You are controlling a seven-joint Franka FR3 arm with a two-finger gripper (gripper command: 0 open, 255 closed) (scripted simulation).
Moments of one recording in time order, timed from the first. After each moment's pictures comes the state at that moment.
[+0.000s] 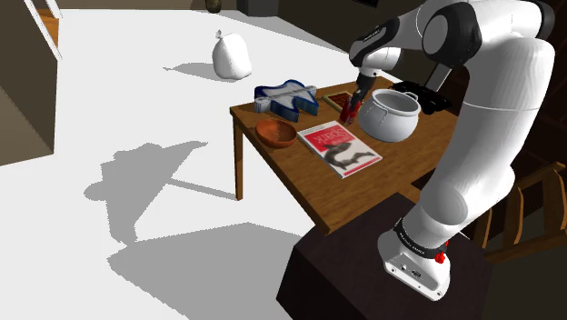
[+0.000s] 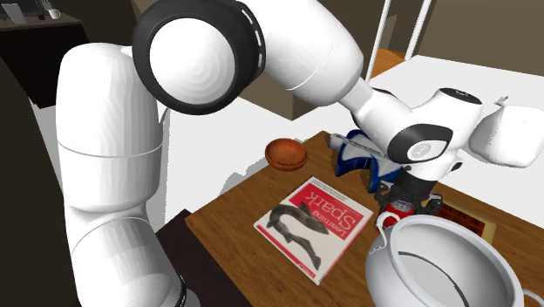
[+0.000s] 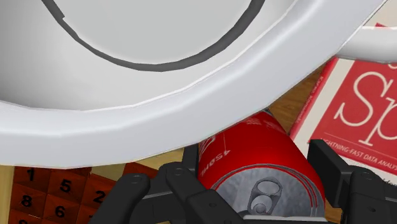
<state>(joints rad) -0.27 0.35 -0.45 -1.90 0.20 2.21 -0.96</state>
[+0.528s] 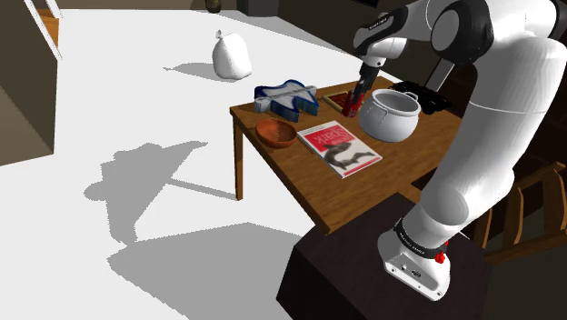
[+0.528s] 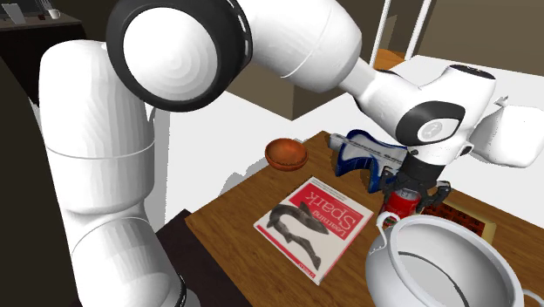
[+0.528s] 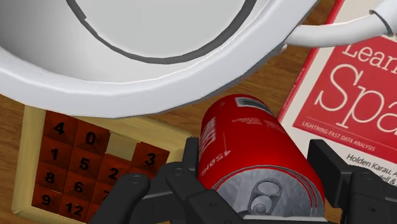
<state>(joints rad) -0.26 0.30 -0.47 -1.86 0.16 2.13 -0.94</state>
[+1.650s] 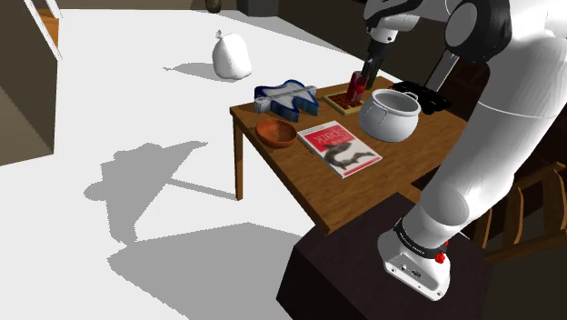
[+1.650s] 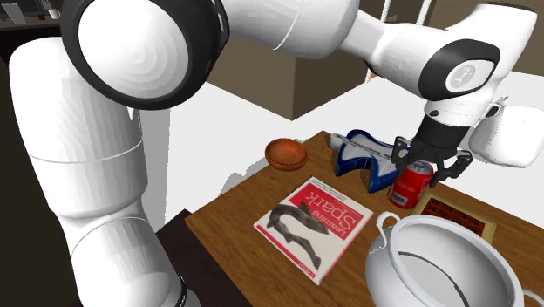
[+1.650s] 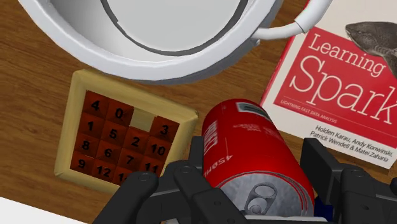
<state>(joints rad) -0.25 0.22 -0.48 -1.72 0.11 1.92 -0.91</state>
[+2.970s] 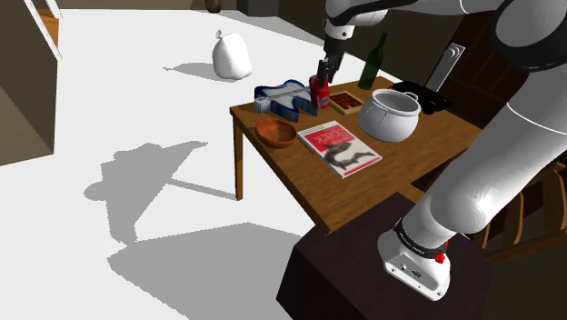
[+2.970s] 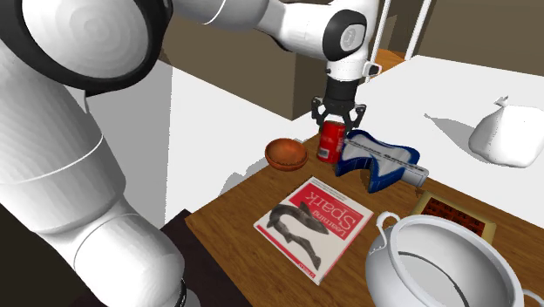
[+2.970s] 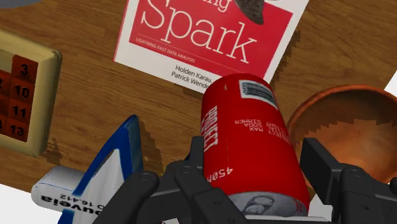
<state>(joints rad) 0.00 0.01 -0.30 -1.92 0.01 1.93 -0.45</state>
